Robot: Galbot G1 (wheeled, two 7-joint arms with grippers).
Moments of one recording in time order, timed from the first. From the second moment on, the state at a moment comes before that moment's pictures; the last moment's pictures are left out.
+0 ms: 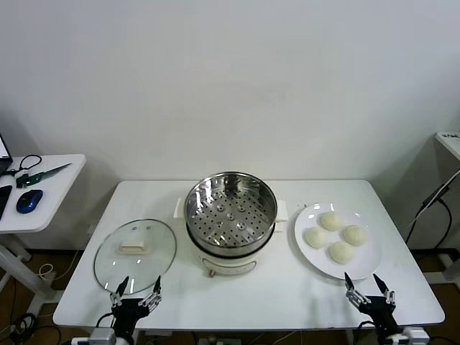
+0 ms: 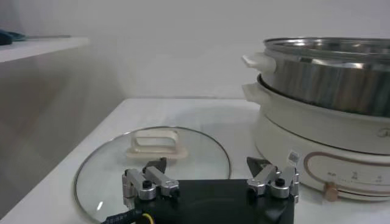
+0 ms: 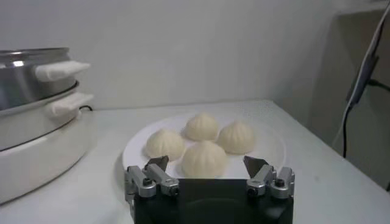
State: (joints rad) left arm 1.74 -1.48 -0.62 -2.03 -0.14 0.16 0.01; right arm -1.70 1.08 0.66 1.87 0.52 0.01 0.06
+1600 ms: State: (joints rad) left arm 1.73 -1.49 -0.61 -2.04 -0.12 0.13 0.03; right arm 0.18 0.77 -0.92 0.85 0.05 0.05 -1.11
